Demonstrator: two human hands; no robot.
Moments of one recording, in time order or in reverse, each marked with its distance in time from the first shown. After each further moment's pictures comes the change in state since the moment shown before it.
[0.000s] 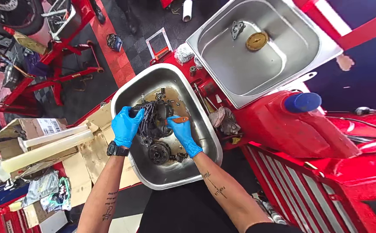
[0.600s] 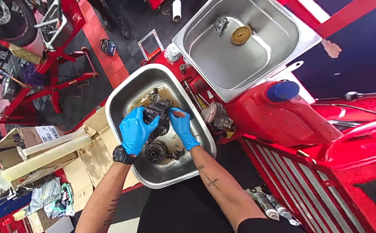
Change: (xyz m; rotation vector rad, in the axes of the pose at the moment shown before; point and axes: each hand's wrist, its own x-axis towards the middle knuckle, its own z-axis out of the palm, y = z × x) left_hand -0.042 0.045 0.020 0.165 0.137 0.433; right_hand 0.002 0.000 -0.031 -0.275 0.109 -0.272
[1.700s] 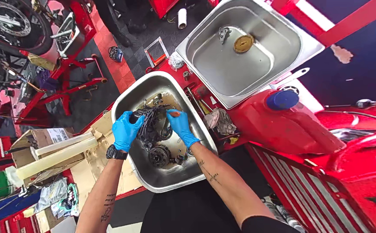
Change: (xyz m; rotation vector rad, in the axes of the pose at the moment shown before) left_hand 0.021 -0.047 -0.008 -0.103 -0.135 -0.284; right_hand 0.026 -0.006 0.012 -0.046 -0.121 -0.038
